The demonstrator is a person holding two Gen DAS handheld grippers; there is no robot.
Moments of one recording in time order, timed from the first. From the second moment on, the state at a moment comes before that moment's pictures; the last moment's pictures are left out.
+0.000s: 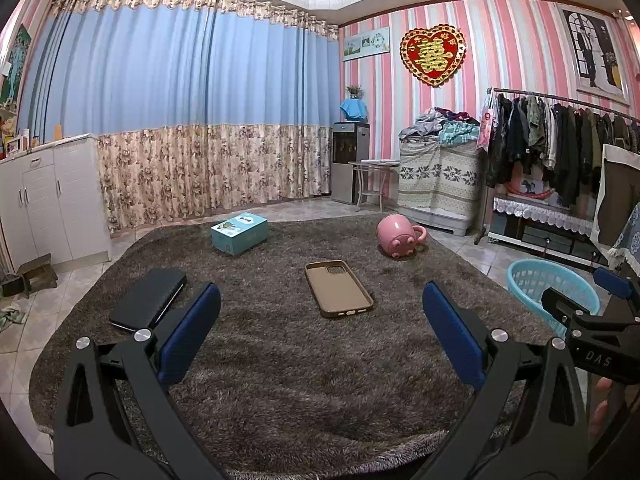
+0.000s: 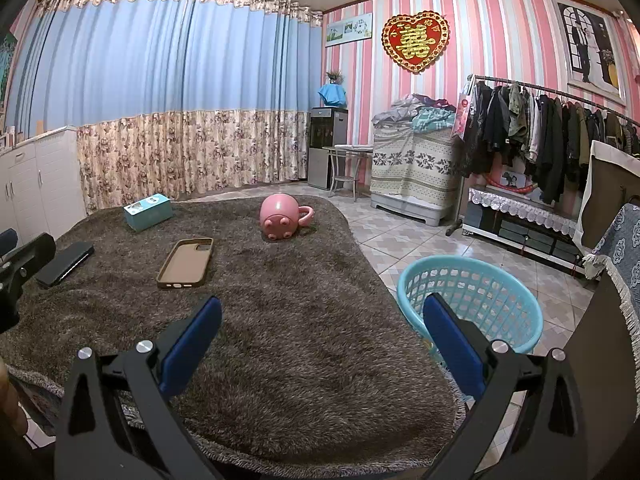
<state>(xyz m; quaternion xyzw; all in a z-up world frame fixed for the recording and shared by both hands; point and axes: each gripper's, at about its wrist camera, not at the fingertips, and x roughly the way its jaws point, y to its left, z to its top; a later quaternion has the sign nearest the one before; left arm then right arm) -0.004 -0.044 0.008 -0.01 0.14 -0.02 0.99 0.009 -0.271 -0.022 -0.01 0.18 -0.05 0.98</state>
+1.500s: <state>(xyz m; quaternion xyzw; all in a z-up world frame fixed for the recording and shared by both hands) -0.006 -0.047 0.008 -0.01 0.14 -0.02 0.99 0.009 -0.273 -0.023 -0.01 0.17 -0.05 0.98</state>
